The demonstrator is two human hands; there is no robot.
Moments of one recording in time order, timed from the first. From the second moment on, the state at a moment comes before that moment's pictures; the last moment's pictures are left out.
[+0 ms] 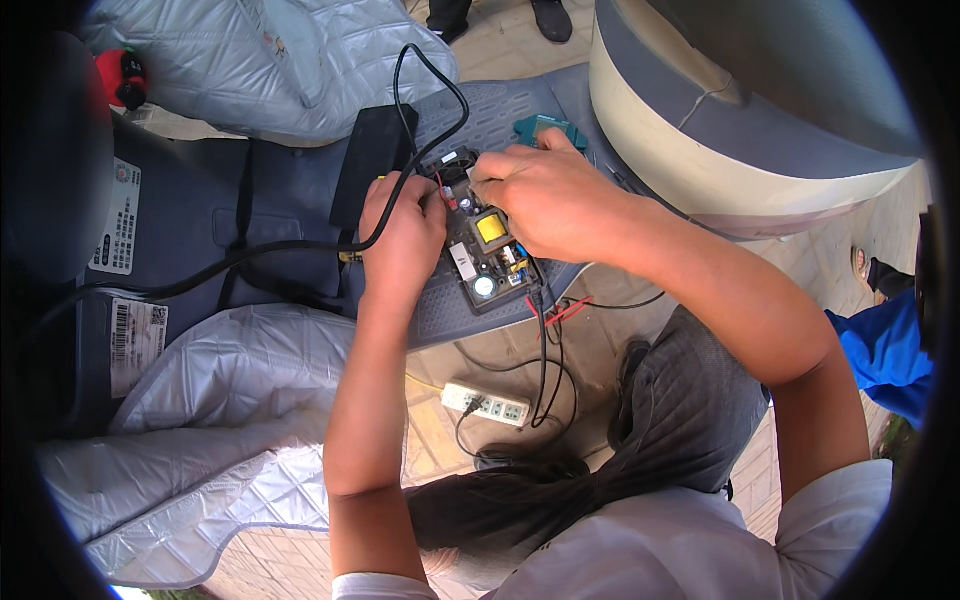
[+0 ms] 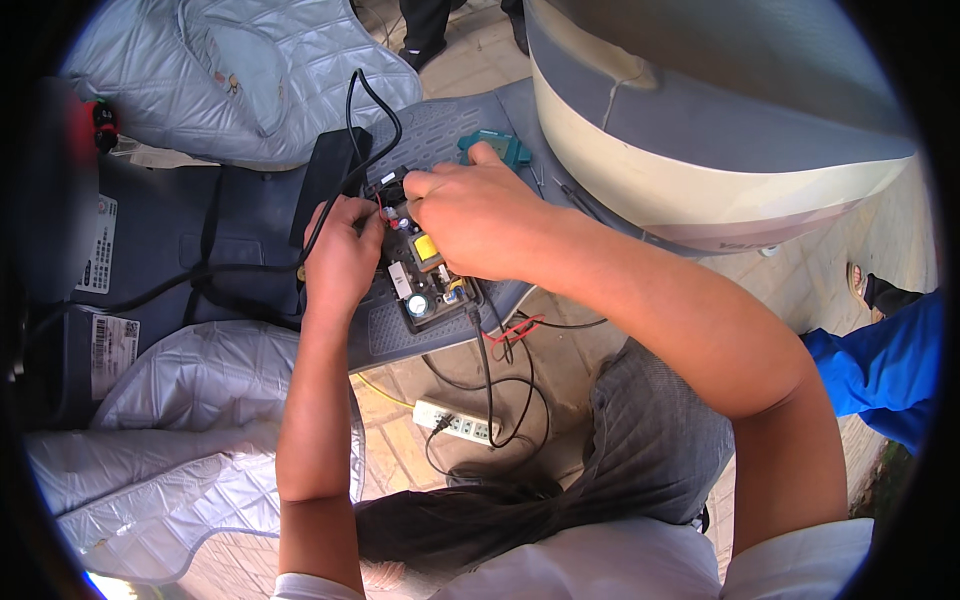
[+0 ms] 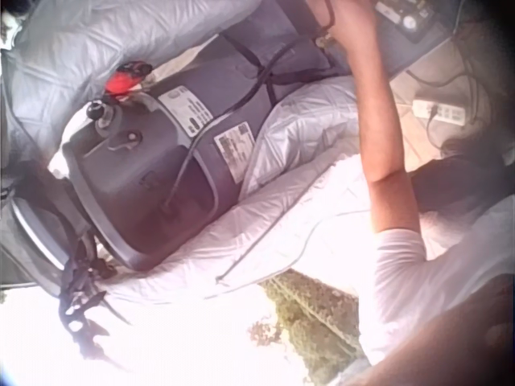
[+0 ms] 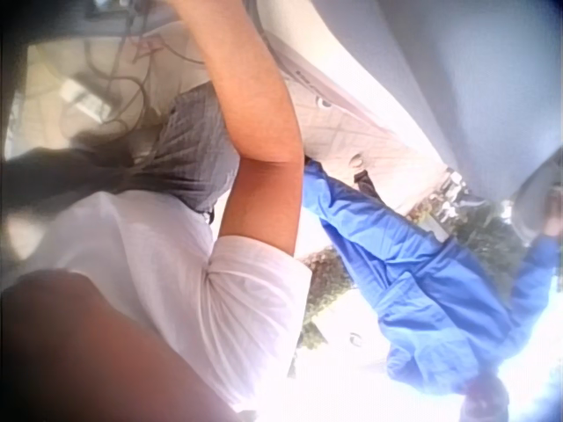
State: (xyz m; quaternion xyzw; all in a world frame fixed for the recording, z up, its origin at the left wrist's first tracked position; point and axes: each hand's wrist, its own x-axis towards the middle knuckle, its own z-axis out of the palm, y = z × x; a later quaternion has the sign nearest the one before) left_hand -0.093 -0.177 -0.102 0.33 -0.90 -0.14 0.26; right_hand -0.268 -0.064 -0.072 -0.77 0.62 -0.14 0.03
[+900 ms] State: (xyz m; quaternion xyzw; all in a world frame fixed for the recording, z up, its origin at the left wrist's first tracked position) left_hand -0.078 -0.179 -0.101 0.35 -0.88 -0.20 0.26; right_hand -0.262 -0.065 -0.069 -0.77 0.63 -0.12 -0.02
